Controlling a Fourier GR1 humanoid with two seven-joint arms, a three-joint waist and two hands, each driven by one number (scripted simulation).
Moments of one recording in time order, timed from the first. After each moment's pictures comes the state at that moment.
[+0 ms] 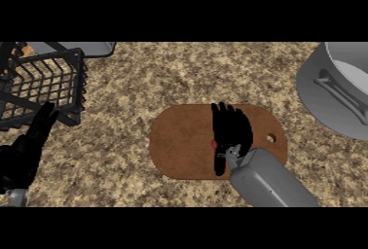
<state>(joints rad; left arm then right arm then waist) 0.02 0.53 -0.12 -1.55 0.16 0.26 0.07 -0.53 -0.13 0.56 -1.42 0.71 0.41 1.00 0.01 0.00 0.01</state>
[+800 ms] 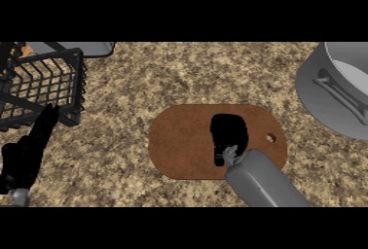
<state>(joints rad) 0.03 0.47 -0.06 -1.54 0.09 0.21 0.10 -0.50 -0.07 0.52 -1.31 0.86 0.45 0.89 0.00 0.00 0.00</state>
